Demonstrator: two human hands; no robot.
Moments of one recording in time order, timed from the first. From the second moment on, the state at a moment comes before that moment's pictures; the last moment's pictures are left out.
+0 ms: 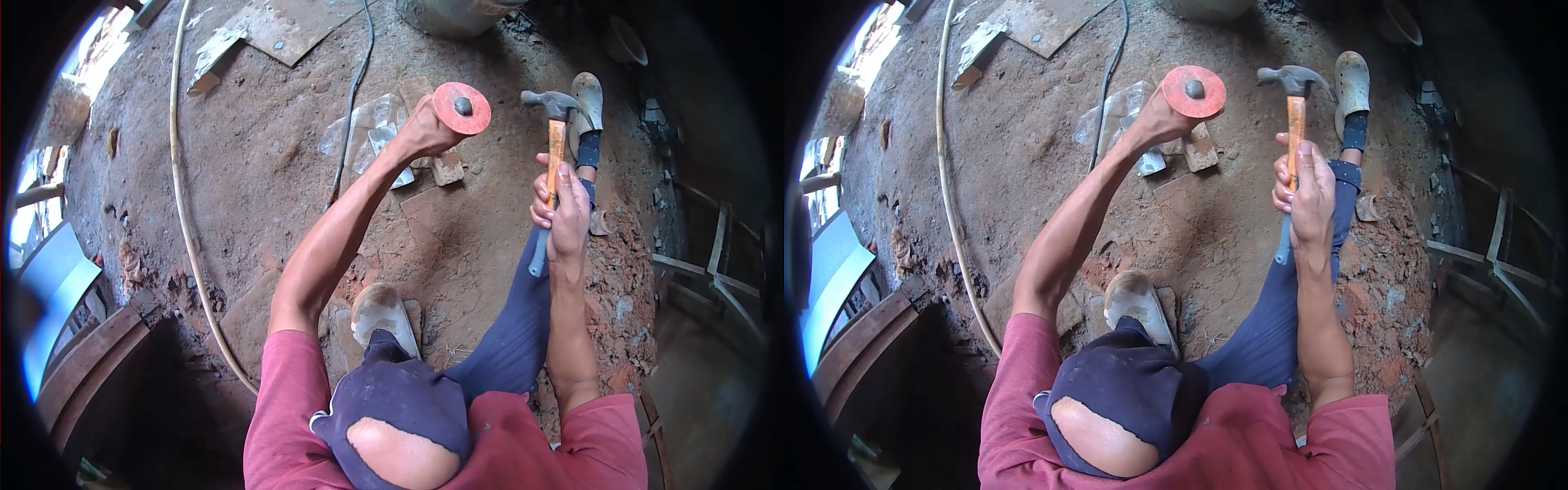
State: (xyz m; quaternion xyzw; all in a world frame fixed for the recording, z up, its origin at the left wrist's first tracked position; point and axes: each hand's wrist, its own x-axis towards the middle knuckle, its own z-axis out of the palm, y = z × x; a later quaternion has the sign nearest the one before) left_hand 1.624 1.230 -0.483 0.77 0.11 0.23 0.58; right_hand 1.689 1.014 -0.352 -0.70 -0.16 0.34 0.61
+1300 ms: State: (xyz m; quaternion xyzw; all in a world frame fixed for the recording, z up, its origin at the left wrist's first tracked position) left_hand 1.615 1.234 -0.485 0.80 0.05 0.18 0.57; right_hand 1.648 1.054 -0.236 -0.66 -0.33 0.11 0.66
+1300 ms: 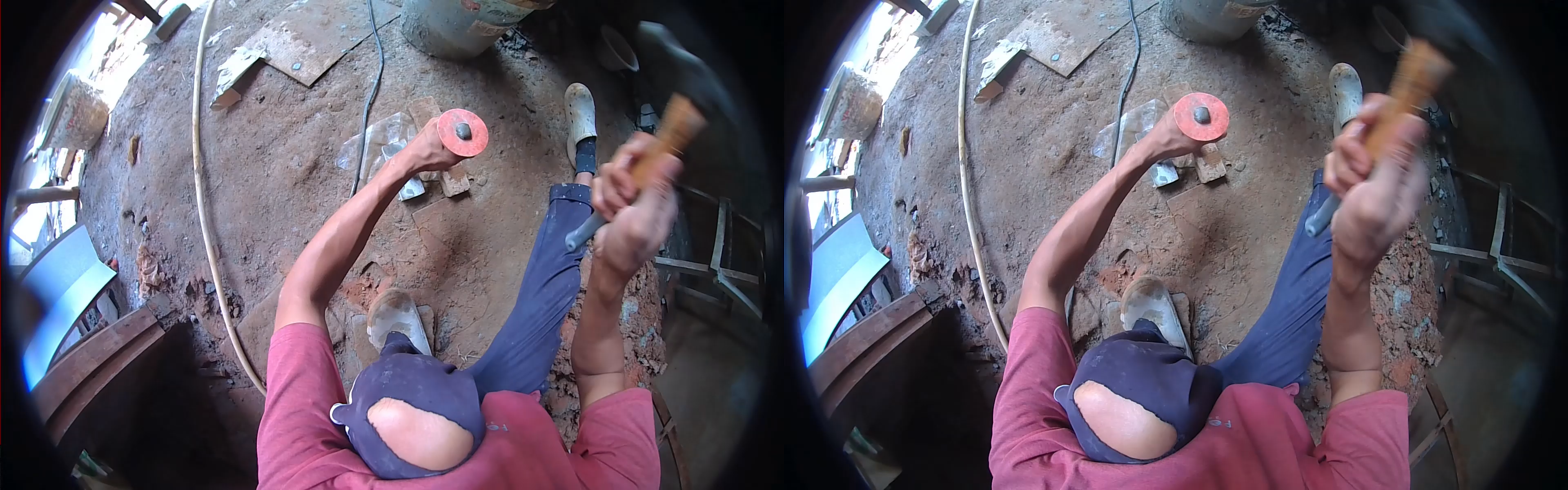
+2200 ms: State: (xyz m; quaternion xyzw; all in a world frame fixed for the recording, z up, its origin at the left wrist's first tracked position) left_hand 1.614 1.234 -0.480 0.81 0.04 0.20 0.55; right_hand 1.651 1.073 -0.233 -0.62 -0.34 0.05 0.70
